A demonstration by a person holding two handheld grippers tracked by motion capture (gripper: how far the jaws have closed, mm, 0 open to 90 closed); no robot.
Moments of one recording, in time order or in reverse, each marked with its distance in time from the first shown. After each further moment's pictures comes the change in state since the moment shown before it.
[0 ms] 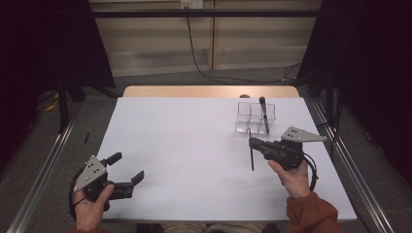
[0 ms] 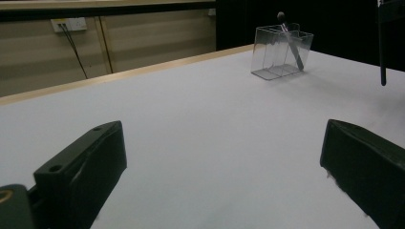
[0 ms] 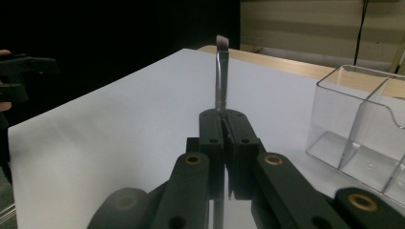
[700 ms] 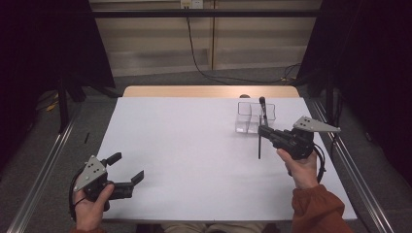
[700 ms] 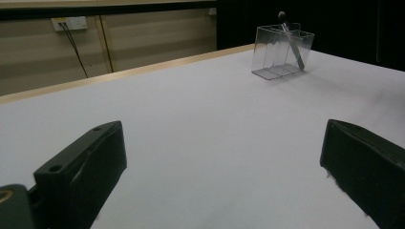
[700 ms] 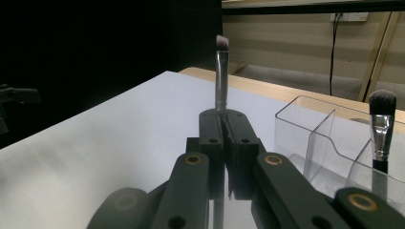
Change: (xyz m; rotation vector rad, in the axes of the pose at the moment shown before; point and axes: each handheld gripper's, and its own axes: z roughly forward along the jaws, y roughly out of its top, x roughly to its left) left arm 0.000 0.000 0.000 0.003 0.001 -0.002; right arm -0.019 0.023 -0.012 -0.068 -0.054 0.011
